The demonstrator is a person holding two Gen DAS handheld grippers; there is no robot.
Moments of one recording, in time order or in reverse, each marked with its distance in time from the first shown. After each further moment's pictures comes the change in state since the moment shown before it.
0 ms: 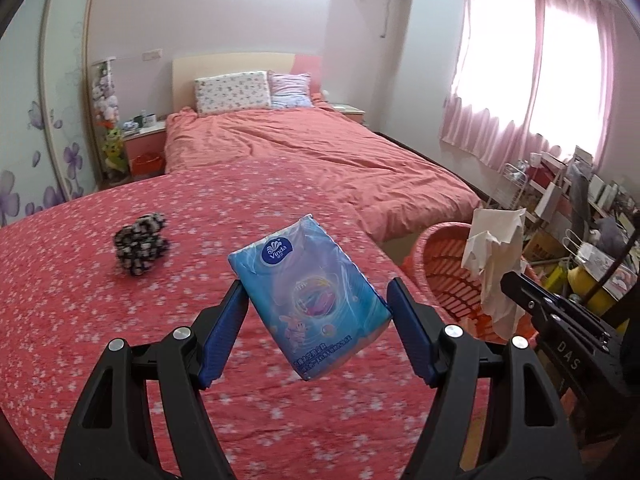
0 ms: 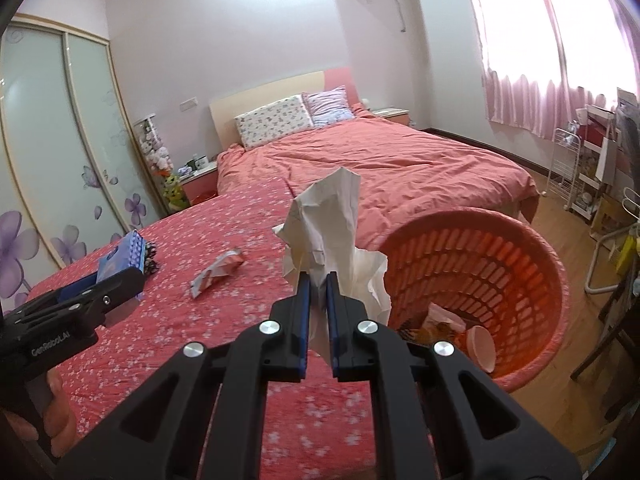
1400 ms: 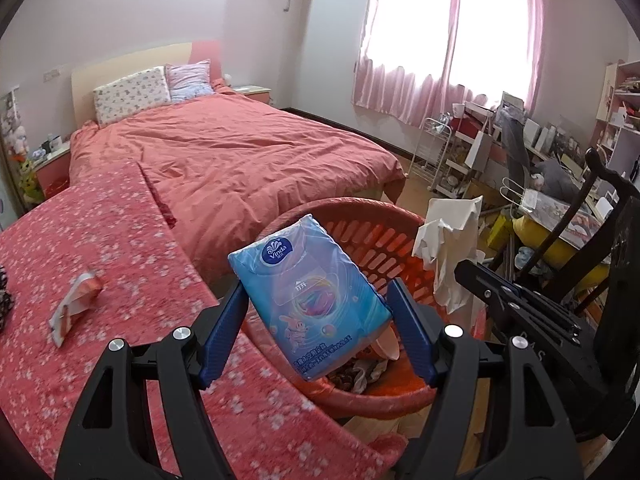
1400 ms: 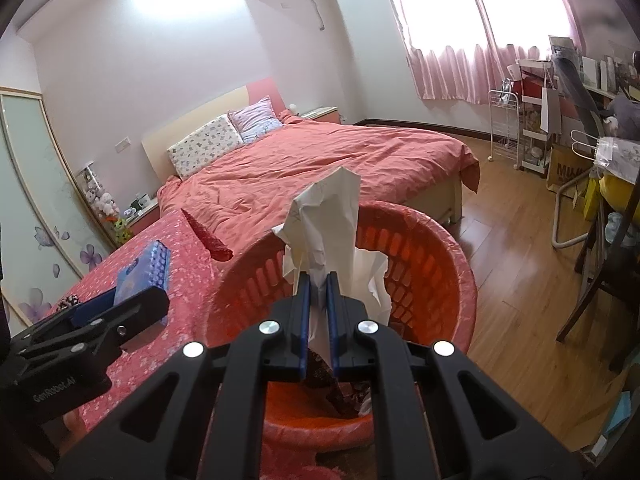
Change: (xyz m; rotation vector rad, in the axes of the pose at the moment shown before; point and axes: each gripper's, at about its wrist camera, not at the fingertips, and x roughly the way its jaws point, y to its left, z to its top) left arm 0.086 -0.152 0.001 0.185 0.080 -0.247; right arm 0.025 -0.142 -0.005 0.208 -0.023 -0.133
